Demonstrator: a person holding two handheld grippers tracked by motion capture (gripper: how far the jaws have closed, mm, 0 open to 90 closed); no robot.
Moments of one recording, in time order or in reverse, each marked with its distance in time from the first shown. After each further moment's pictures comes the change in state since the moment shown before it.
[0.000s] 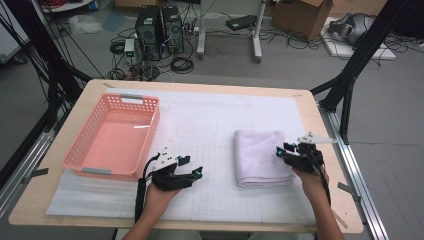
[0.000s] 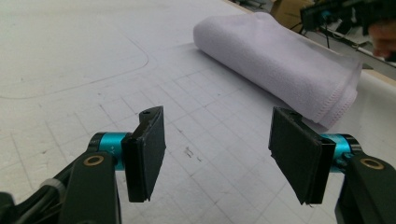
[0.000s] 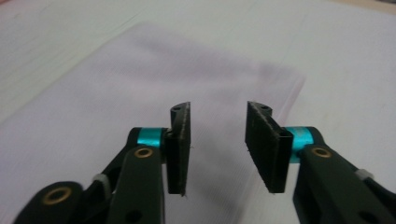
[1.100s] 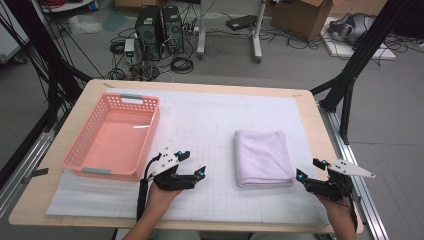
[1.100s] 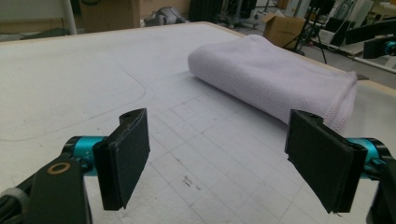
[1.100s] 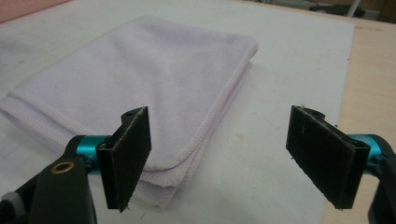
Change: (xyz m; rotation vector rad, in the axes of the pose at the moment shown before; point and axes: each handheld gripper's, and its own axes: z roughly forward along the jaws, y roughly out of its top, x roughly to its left) left arm -0.003 0.000 0.003 -0.102 0.001 0.085; right arm -0.011 -0.058 -0.068 -0.154 -0.038 0.023
